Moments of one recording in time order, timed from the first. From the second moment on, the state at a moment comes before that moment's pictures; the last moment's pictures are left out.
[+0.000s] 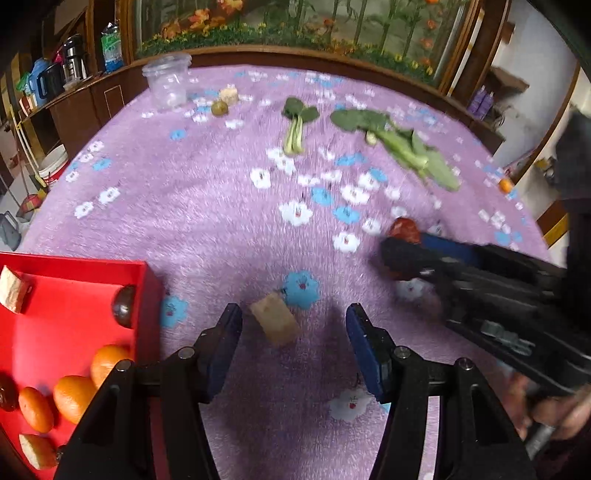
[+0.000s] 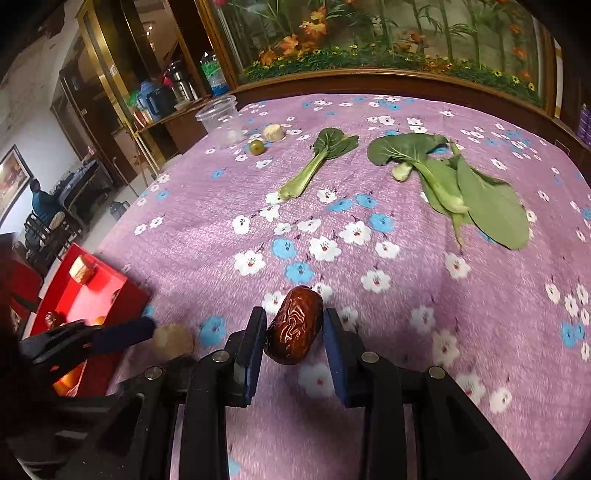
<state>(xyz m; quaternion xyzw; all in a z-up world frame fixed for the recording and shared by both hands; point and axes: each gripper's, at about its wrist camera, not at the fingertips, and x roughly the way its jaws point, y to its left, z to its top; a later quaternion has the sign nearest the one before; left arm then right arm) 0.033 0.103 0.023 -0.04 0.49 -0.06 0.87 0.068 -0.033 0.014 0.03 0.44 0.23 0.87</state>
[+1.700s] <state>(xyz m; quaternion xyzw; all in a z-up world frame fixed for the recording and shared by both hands) 0.021 0.112 0.033 -0.05 0.46 -0.06 0.89 -0.028 -0.041 0.028 0.08 0.42 0.23 0.87</state>
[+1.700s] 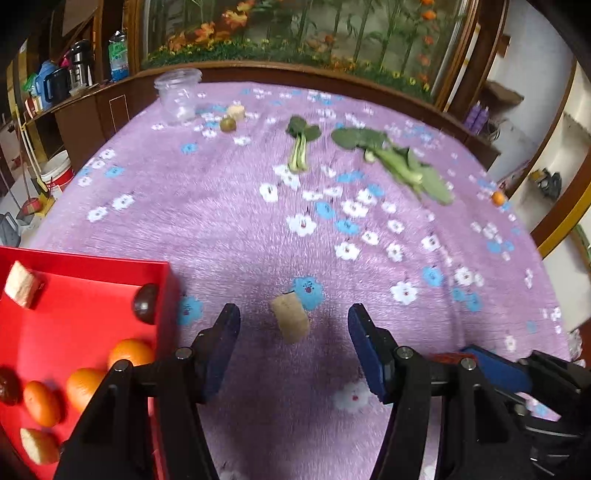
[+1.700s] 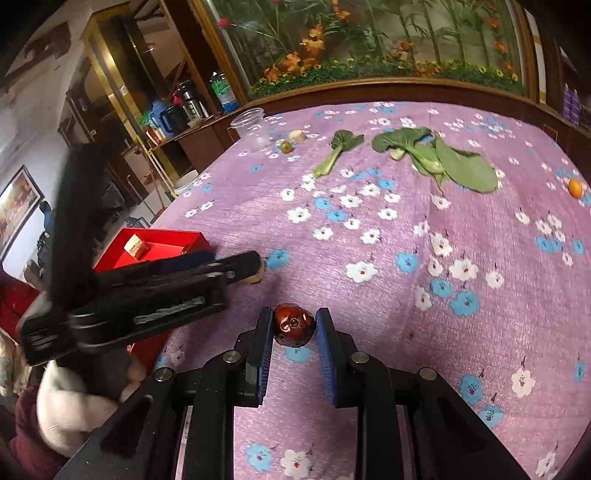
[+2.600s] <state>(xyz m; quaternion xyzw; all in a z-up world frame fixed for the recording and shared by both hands) -0.080 0.217 0.084 -0.12 0.37 0.01 0.92 -0.049 0.023 0.039 0.08 0.43 0.30 0.84</state>
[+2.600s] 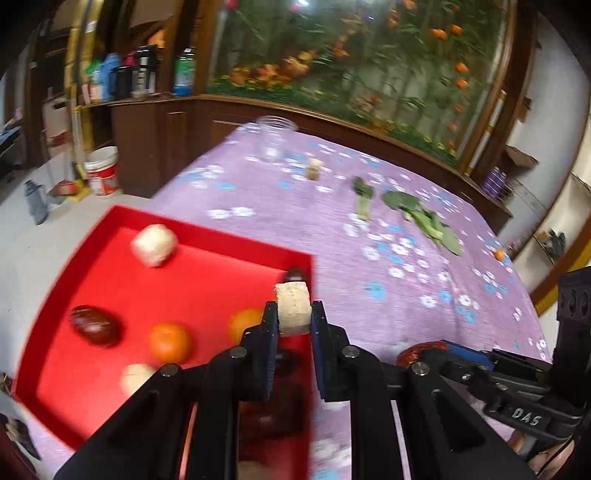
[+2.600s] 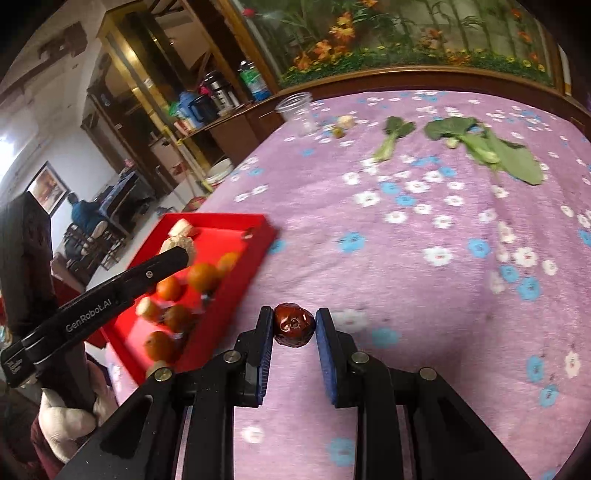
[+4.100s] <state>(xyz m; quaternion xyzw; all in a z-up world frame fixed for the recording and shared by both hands) -0.105 0.335 0.054 -0.16 0.35 0.12 0.91 -0.009 0.205 0.036 0.00 0.44 0.37 0.82</state>
